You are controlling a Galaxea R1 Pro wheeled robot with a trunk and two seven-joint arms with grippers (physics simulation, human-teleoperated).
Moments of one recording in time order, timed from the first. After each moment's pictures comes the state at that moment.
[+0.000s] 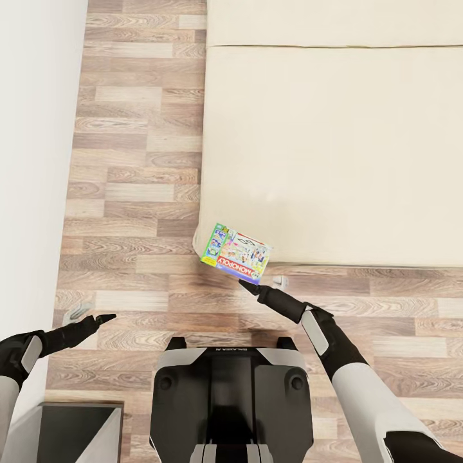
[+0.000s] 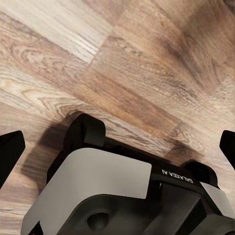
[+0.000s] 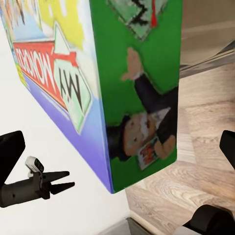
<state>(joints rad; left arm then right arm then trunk) -0.81 0.38 0.56 -0.46 0.00 0.59 -0.72 -0.79 0.05 -0.03 -0.72 -0.44 0.33 0.84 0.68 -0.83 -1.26</state>
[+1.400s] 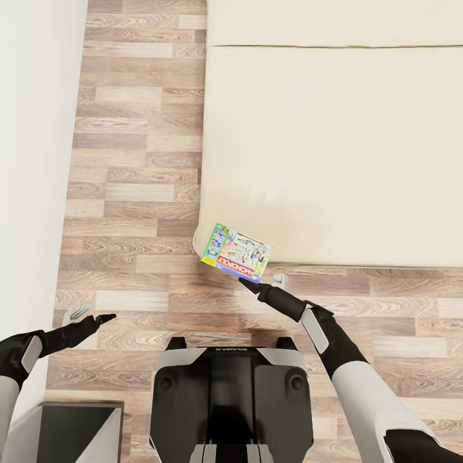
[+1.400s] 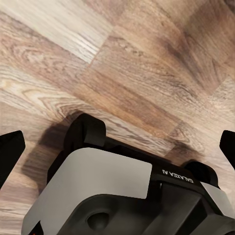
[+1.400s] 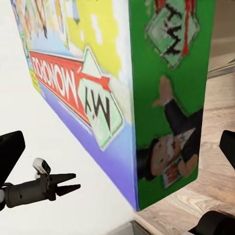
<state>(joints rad) -0.81 0.38 0.56 -0.46 0.00 0.59 -0.72 -0.80 0.05 -0.03 -0.72 -0.45 0.33 0.87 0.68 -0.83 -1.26</state>
